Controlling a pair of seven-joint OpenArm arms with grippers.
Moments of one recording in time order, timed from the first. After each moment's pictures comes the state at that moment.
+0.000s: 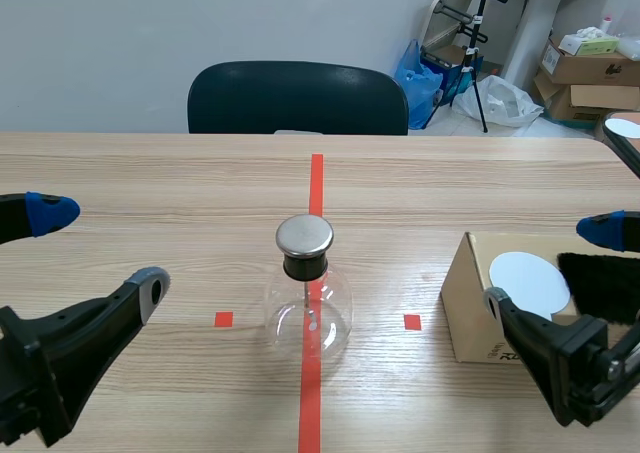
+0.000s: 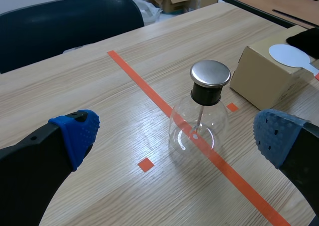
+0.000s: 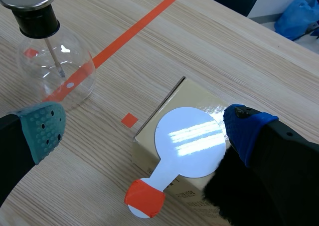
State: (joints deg) left arm 47.9 -32.9 -9.0 119.7 -21.6 -26.3 -9.5; right arm -45.2 31.1 12.3 114.5 13.7 24.7 4.4
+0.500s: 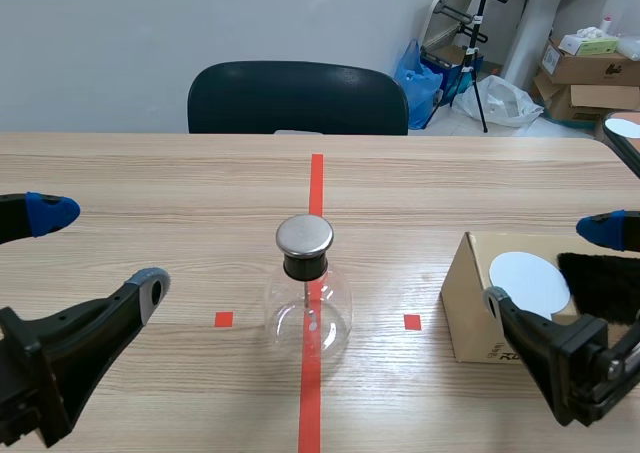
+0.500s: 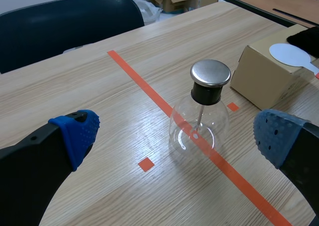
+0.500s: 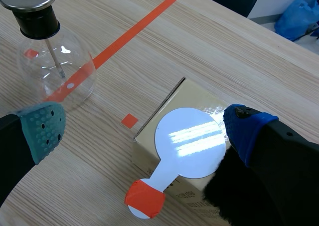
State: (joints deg) left arm 47.9 -32.9 -9.0 119.7 -21.3 -26.3 -9.5; right arm -45.2 31.1 12.3 114.5 13.7 24.7 4.5
